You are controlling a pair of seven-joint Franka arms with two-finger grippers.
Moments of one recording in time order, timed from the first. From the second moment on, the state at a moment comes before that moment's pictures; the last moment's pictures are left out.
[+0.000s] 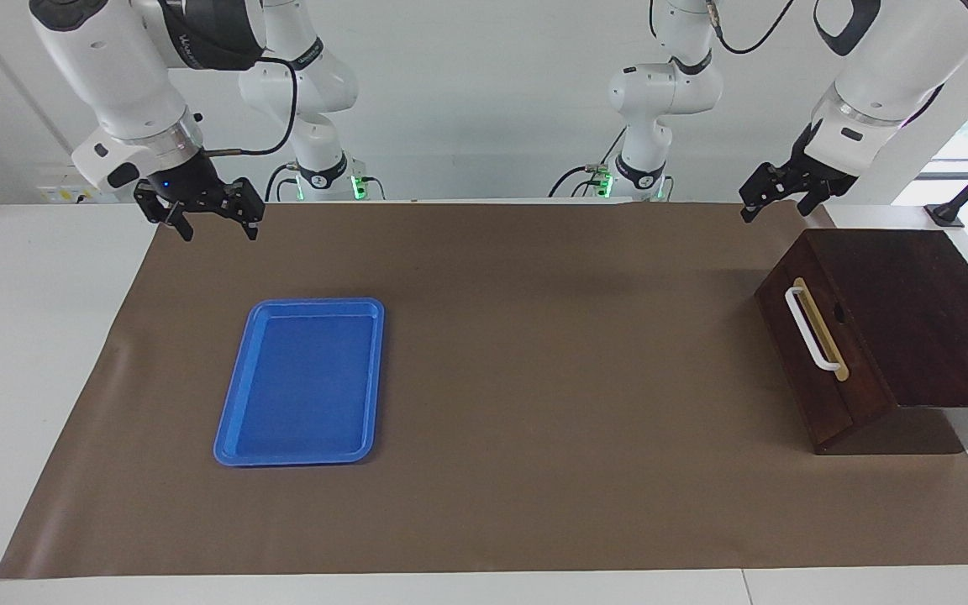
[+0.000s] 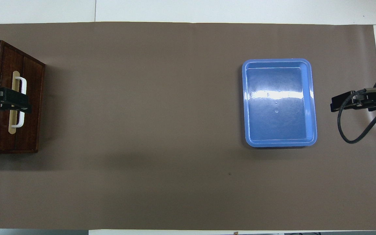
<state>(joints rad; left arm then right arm) -0.04 -0.02 -0.03 -1.56 -0.02 1.45 -0.14 0.00 -0.04 0.01 -1.68 0.00 1.58 0.02</state>
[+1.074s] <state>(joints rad) -0.05 -0.02 -0.04 -1.57 0.02 1.54 -0.14 0.00 -0.04 0.01 -1.69 0.00 1.59 0.02</state>
